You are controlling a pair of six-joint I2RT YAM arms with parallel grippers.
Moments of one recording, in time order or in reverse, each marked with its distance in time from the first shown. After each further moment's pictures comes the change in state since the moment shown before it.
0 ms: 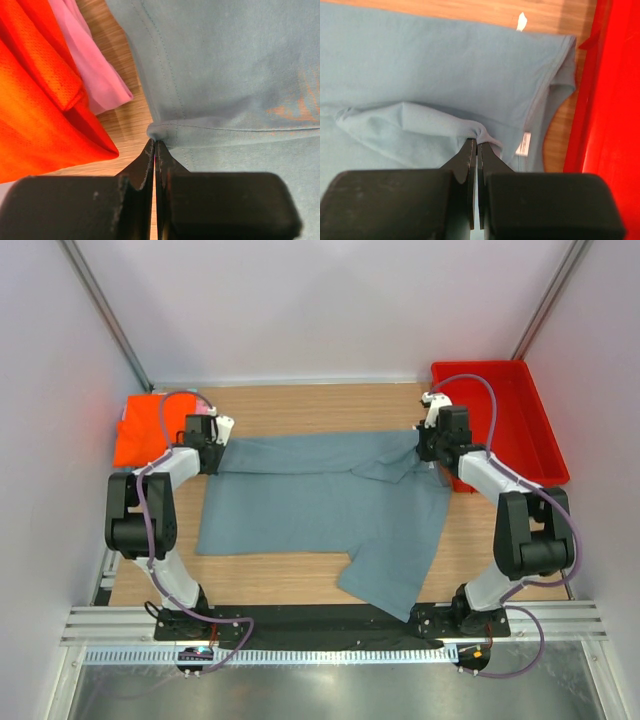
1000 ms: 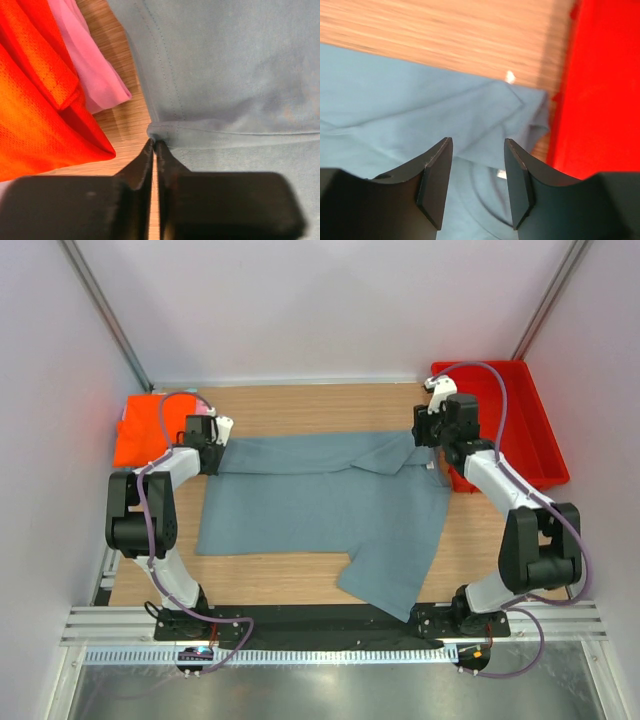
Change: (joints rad) left arm 0.001 0.013 0.000 0.002 -0.002 -0.023; right arm 0.004 -0.037 0.067 0.045 0.010 -0.069
